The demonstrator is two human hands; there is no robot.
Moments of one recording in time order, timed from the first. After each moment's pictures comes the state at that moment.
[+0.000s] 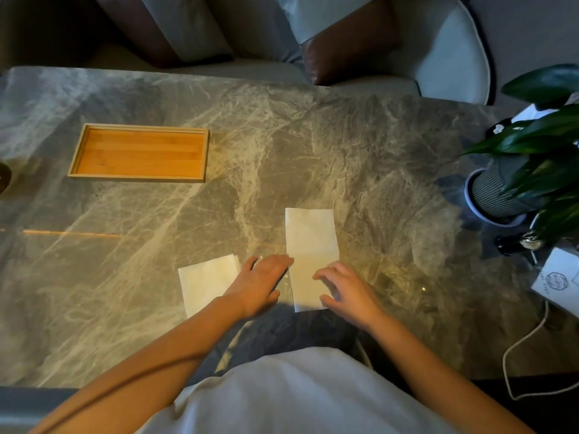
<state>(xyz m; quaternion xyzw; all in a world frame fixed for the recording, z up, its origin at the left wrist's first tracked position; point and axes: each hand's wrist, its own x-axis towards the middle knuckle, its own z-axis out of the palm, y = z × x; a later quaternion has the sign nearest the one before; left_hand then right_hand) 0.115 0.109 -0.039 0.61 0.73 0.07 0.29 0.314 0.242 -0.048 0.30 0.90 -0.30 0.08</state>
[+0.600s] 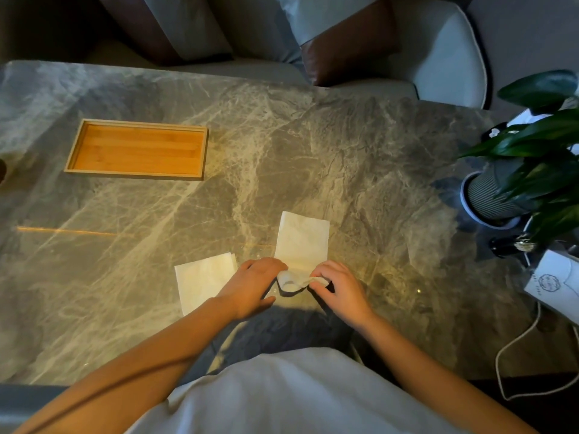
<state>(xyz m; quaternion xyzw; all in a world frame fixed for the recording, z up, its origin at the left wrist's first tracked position) 0.112 0.100 -0.053 0.62 0.72 0.15 0.28 0.305 0.237 -0.050 0.31 0.87 -0.38 -0.03</state>
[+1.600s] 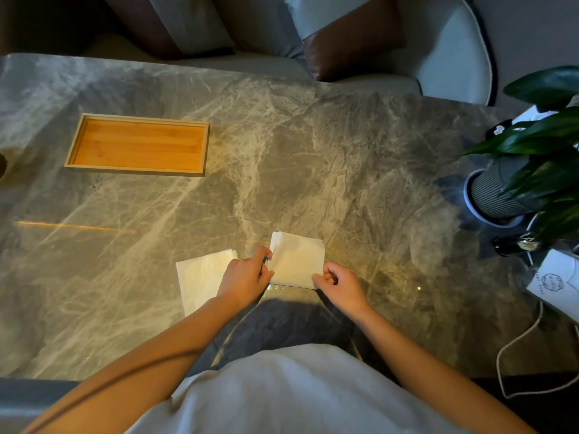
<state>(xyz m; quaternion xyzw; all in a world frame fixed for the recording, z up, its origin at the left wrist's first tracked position) 0.112 0.103 -0.046 0.46 0.81 0.21 0.30 0.297 0.232 -0.050 0.47 0.74 -0.48 -0.01</state>
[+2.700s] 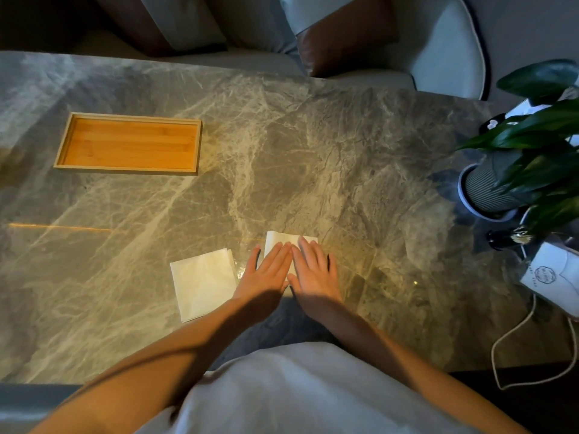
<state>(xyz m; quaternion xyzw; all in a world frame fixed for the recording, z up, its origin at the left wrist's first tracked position) 0.148 0.112 -0.063 0.63 0.75 -0.02 0.16 0.264 0.204 -0.055 0.36 0.91 -0.16 0.09</state>
